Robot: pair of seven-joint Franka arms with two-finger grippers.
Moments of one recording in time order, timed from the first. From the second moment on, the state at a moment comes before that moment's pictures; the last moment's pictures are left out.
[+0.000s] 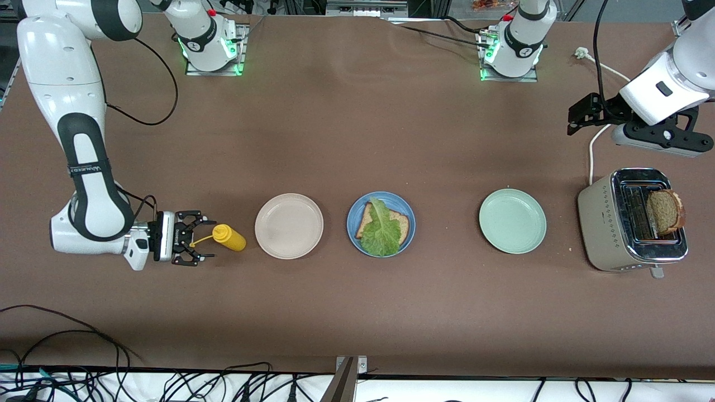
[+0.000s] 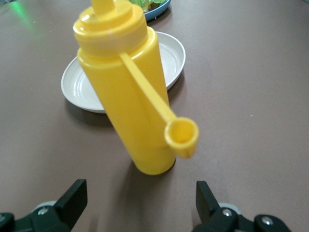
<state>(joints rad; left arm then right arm) 0.04 0.01 -0.15 -1.59 -0.03 1.53 0.06 -0.07 0.87 -0.01 -1.47 0.87 1.93 -2.08</state>
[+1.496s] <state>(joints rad) 0.04 0.01 -0.16 -1.59 -0.03 1.51 0.06 -0.02 0.91 0.05 -1.46 0.98 2.04 -2.07</state>
